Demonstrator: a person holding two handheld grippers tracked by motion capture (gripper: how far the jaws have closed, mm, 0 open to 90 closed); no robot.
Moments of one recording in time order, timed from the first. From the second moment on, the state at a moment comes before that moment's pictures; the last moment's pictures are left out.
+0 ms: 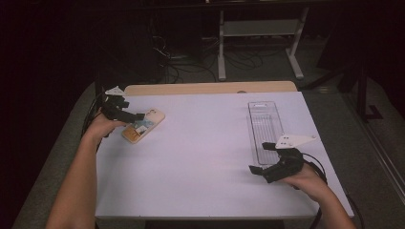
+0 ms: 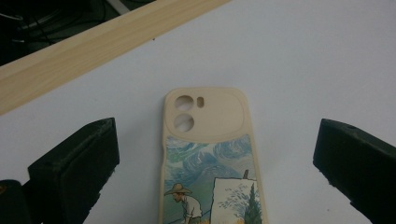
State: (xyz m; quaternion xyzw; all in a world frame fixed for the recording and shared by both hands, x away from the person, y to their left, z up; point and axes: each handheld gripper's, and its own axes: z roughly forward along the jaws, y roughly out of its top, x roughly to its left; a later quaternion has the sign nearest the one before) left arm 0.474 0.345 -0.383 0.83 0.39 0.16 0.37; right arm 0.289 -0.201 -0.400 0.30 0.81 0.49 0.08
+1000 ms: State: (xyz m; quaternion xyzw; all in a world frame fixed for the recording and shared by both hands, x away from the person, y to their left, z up) left arm 0.478 0.336 -0.409 0.86 0.40 0.14 0.28; right arm 0.289 -0.201 -0.400 0.30 0.81 0.49 0.08
